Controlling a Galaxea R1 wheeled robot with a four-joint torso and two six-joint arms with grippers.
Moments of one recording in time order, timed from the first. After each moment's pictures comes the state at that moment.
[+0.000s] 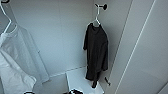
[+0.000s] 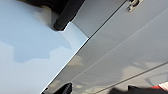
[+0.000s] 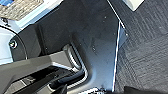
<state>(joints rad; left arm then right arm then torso) 0.70 2.65 -1.66 0.35 0.25 -0.37 -1.49 3.06 -2.73 0.33 0.01 -0.25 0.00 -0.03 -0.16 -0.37</state>
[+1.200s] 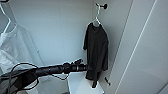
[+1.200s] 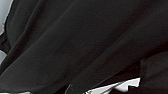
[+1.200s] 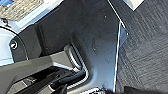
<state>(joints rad) 0.24 2.61 -1.51 0.34 0.24 -0.87 -1.49 3.06 -2.73 0.34 0.01 -0.25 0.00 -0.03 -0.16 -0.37</state>
